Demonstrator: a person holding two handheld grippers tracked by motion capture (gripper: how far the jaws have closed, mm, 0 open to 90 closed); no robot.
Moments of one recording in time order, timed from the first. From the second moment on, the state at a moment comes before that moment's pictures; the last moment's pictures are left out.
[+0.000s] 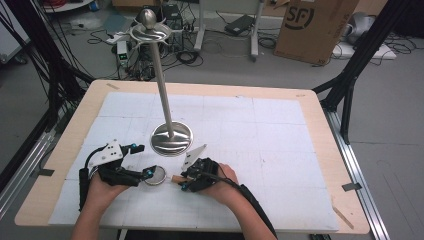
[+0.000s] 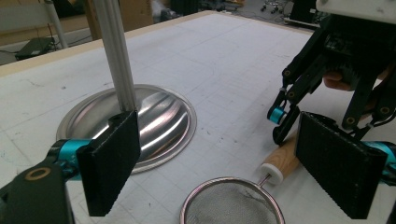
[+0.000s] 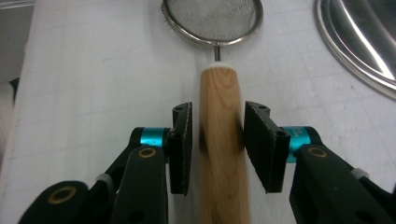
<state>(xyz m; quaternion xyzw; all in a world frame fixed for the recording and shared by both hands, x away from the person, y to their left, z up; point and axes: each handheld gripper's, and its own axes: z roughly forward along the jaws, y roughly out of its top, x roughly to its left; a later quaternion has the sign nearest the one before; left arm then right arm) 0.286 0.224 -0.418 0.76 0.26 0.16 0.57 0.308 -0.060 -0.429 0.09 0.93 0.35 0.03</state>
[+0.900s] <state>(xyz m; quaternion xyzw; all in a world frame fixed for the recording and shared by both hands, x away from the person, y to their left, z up) 0.286 0.223 -0.419 0.76 0.26 0.16 0.57 0.298 -0.075 -0.436 0.08 0.93 0.35 0.03</state>
